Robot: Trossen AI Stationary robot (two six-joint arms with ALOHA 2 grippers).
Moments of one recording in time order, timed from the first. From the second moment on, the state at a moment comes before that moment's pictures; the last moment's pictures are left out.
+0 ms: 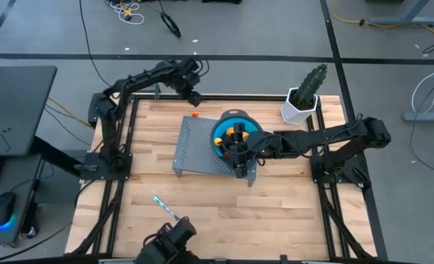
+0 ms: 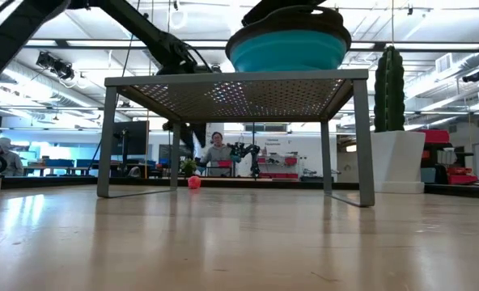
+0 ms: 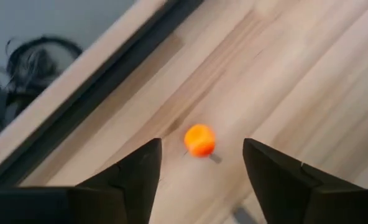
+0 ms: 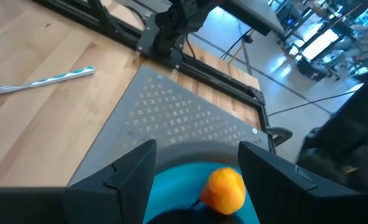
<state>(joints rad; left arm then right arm) 0.80 1.97 1.61 -0.88 0.15 -0.02 0.12 1.48 1.19 -0.17 0.26 -0.42</state>
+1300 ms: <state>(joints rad) 0.75 2.03 1.55 -0.88 0.18 0.00 0.12 1.48 1.19 -0.20 0.26 -0.41</state>
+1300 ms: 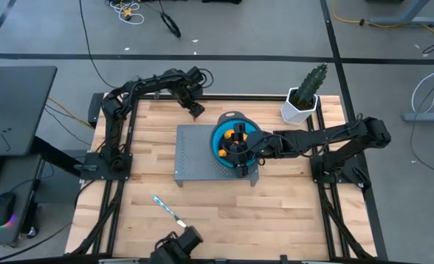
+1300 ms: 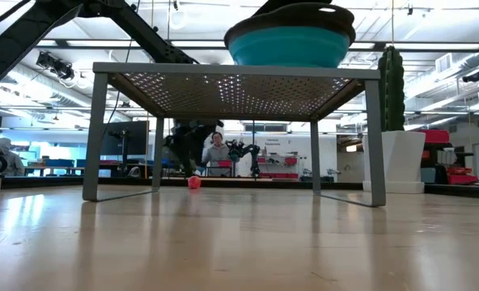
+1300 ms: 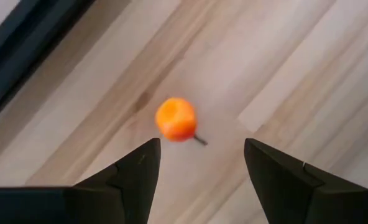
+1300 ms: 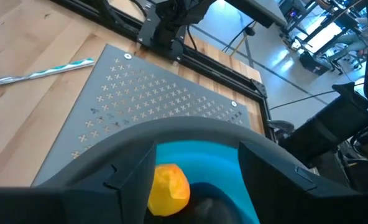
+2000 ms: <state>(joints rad) 0.76 2.06 1.53 -0.77 0.18 -0.05 0.12 1.48 1.19 -0.26 0.33 -0.41</state>
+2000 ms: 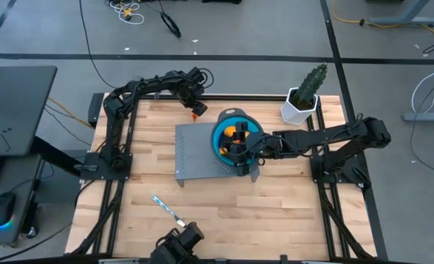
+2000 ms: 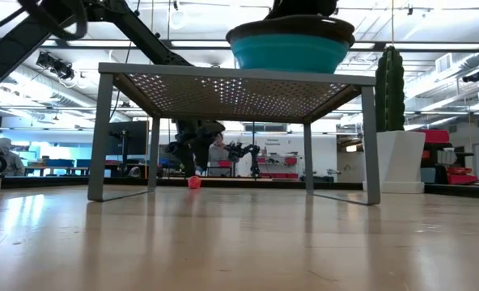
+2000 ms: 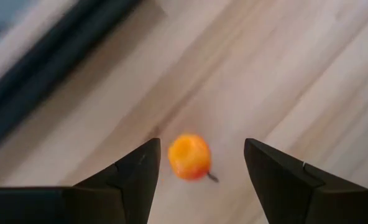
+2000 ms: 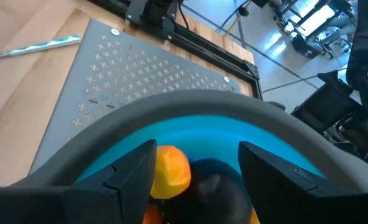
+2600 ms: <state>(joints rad) 0.75 2.13 1.50 -0.74 0.20 -0.04 0.12 1.48 1.19 -0.34 0.45 -0.39</state>
